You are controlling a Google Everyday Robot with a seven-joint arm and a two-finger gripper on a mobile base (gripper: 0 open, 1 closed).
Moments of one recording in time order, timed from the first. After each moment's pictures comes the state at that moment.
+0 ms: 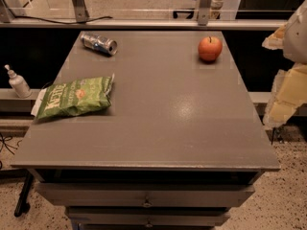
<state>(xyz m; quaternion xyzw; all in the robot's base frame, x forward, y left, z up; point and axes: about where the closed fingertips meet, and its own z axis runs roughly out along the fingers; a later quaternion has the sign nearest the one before) 0.438 -0.217 0.976 -0.60 0.78 -0.03 0.16</state>
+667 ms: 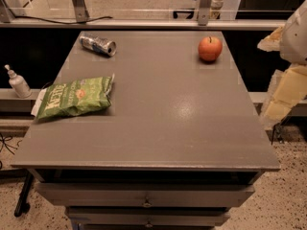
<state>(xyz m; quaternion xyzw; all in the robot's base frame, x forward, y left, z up) 0.445 -0.214 0.970 -0.61 0.78 -0.01 0.17</state>
